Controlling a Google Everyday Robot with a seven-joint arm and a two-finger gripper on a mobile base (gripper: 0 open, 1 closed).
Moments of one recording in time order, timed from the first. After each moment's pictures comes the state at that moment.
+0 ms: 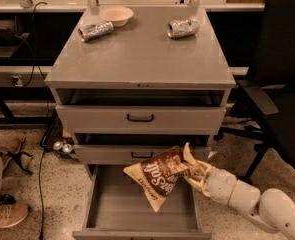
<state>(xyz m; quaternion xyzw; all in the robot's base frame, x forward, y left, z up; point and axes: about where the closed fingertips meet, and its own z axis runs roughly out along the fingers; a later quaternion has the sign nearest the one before) 0.487 -0.145 0.595 -0.41 0.63 0.24 0.62</state>
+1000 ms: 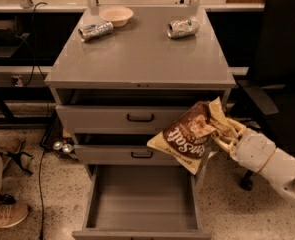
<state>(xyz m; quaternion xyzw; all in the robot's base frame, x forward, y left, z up) 0.522 -0.209 0.766 -0.41 0.54 0.09 0.72</state>
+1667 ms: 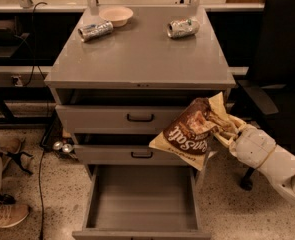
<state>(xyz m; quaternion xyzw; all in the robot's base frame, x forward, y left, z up) 0.529 -0.208 0.783 -0.40 0.53 0.09 0.74</state>
